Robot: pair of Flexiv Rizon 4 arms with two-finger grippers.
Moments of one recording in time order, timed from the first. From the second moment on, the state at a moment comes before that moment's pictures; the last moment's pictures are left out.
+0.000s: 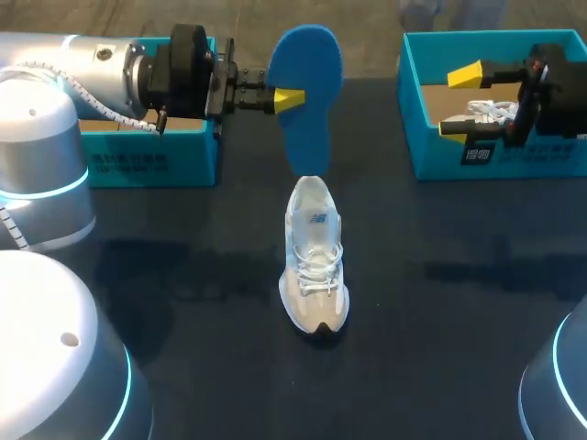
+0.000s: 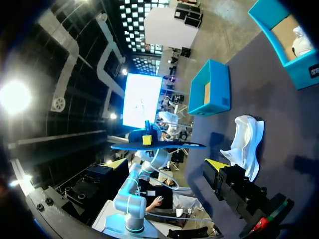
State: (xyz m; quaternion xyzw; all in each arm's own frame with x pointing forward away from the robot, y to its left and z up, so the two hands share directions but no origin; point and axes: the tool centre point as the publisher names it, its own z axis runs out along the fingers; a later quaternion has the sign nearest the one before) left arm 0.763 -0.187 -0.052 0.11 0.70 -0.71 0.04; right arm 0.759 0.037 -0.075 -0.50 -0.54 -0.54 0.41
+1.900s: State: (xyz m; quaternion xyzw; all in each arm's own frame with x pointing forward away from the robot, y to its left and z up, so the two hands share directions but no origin) left arm 0.777 -0.198 -0.085 -0.38 0.56 -0.59 -0.44; right arm 0.759 0.037 -0.075 -0.50 -0.54 -0.54 0.41
